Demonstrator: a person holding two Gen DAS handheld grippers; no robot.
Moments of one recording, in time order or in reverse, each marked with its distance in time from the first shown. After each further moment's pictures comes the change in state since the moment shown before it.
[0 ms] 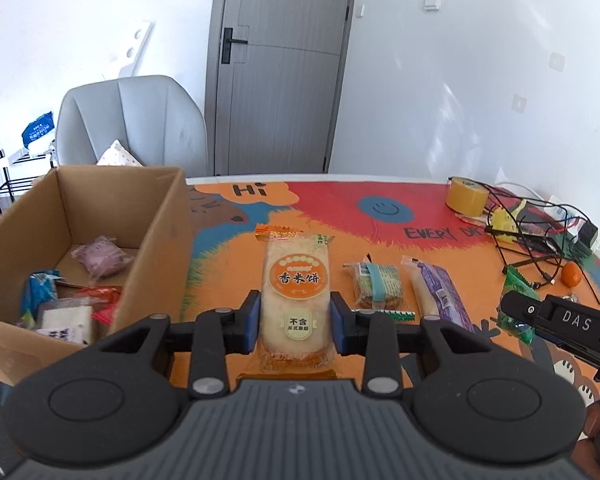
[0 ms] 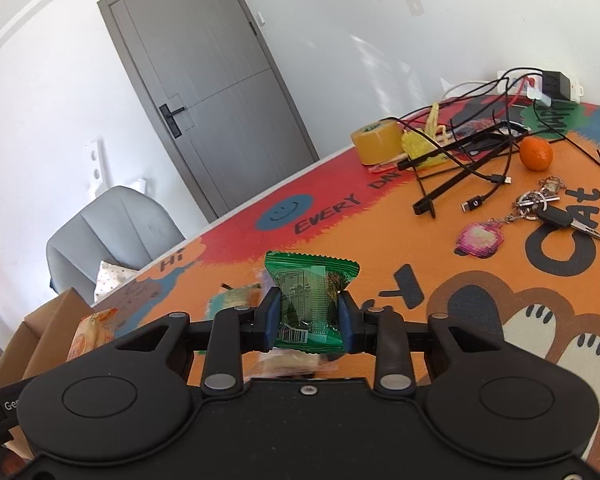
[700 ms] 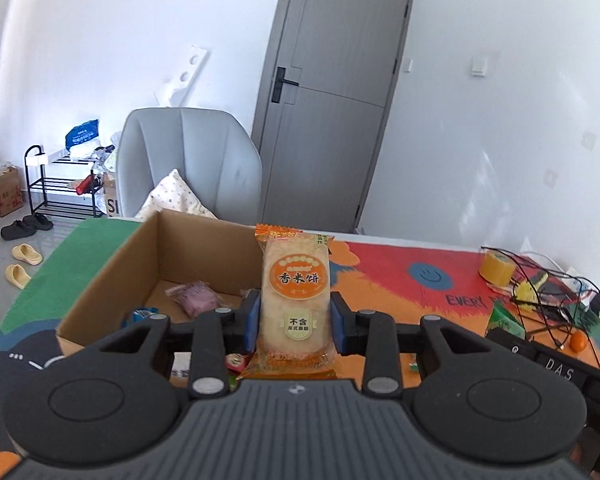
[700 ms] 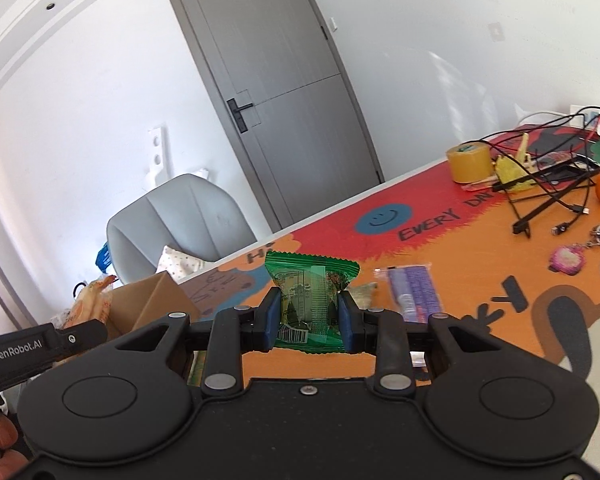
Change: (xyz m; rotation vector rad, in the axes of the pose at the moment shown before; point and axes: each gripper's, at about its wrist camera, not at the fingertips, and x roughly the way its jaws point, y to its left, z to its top) left arm -0.055 0.077 0.027 -0.126 -0.122 0.063; right arm -0.015 0.084 -0.006 -0.110 -0.007 0.142
